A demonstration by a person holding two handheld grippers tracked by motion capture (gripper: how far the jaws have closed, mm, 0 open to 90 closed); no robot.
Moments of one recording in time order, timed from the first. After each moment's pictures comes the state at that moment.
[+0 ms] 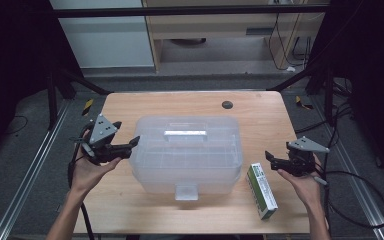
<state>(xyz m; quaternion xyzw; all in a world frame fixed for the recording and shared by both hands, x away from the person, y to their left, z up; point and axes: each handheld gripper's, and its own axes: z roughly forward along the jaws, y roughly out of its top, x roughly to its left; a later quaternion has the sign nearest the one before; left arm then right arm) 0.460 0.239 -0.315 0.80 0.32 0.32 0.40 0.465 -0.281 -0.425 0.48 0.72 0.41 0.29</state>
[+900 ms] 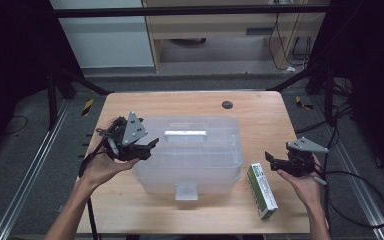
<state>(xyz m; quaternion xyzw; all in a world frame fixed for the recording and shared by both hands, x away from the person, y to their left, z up) 0.458 0.181 -0.292 0.85 0.21 0.34 0.33 0.467 -0.281 -0.428 0.48 0.72 0.40 0.29</state>
